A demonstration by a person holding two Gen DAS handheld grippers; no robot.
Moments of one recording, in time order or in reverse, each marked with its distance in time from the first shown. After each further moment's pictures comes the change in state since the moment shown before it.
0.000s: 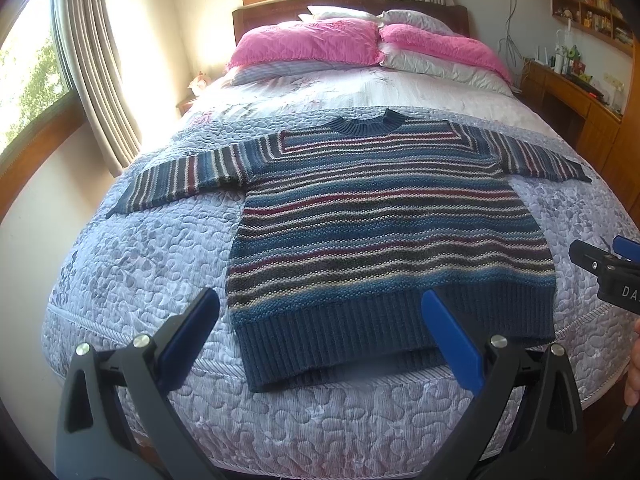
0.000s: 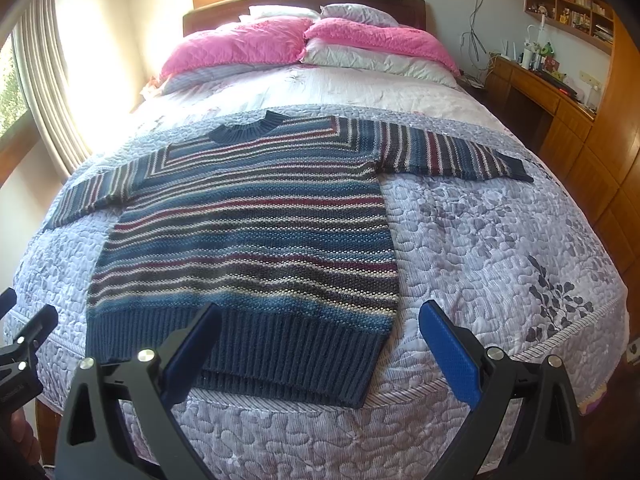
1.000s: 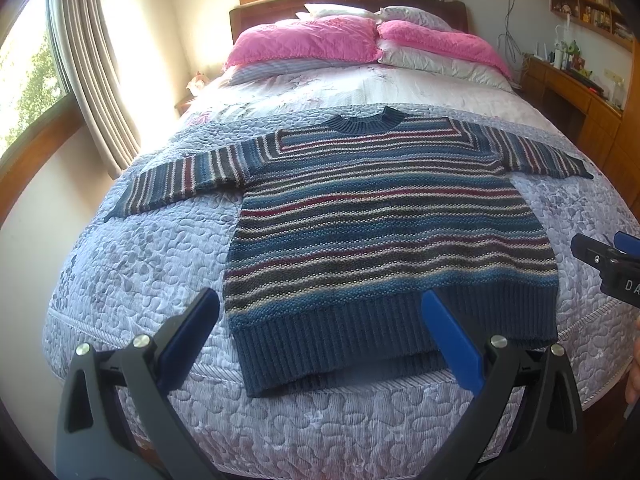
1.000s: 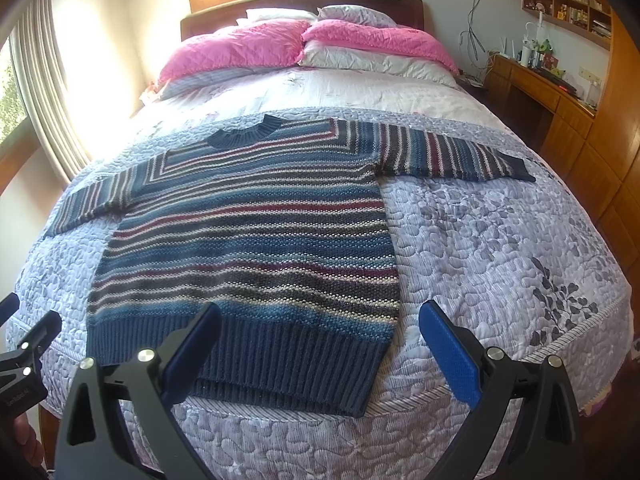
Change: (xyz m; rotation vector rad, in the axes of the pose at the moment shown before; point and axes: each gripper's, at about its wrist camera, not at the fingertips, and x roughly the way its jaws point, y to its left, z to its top) left arm 0.008 -0.005 0.005 0.014 0.013 0.002; right arm 0.006 -0.002 0.005 0.010 -0.008 0.008
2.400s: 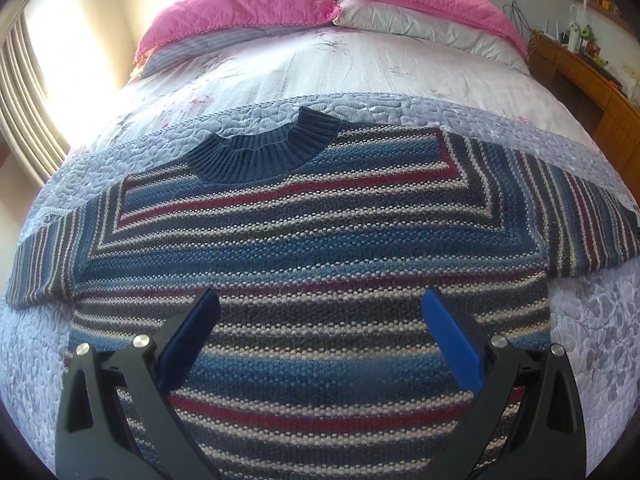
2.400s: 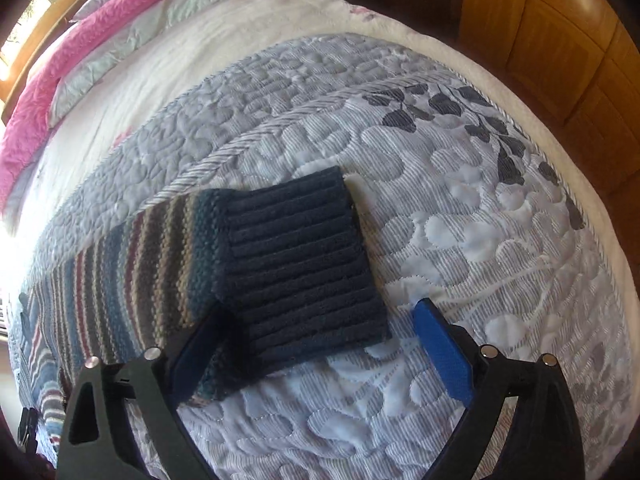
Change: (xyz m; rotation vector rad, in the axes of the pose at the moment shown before) left arm 0.277 -0.182 0.193 0.021 0.128 -0.042; right arm 0.314 -0.471 0.192 0.455 0.322 -0.087
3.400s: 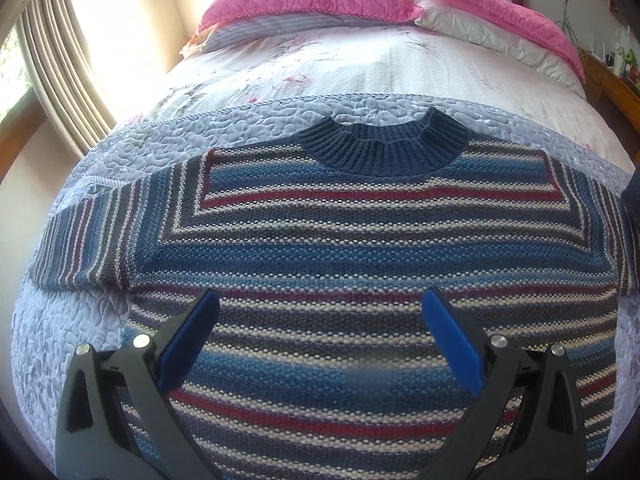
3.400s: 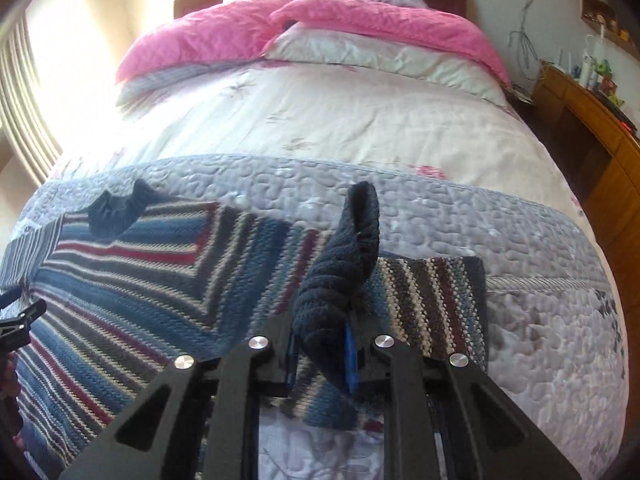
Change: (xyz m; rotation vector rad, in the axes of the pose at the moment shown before) left arm 0.010 0.113 -0.001 -0.109 0.026 0.112; right arm -0.058 0.304 -0.102 -0.611 -0.233 0.149
